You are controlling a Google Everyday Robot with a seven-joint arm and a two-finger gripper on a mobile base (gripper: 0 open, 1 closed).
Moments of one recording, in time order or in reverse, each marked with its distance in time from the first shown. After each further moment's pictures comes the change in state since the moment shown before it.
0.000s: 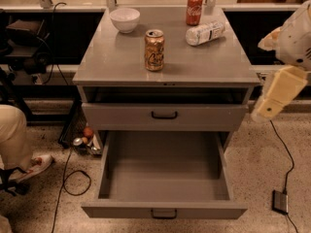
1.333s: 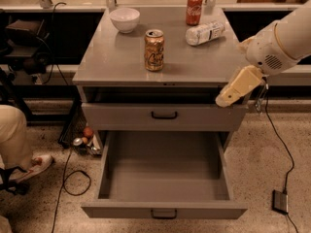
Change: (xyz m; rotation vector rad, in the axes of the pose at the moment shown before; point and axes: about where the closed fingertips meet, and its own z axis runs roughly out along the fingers) arm -0.034 -0.051 0.074 0.022 -0.256 0.129
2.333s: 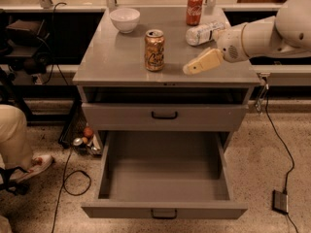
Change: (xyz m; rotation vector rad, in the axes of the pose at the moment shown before) arm -0.058 -0.091 0.090 0.058 -0.375 0.173
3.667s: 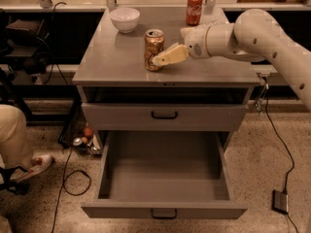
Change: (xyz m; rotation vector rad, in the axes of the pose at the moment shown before) arm -0.048 0.006 0.095 -0.084 -0.204 0.023
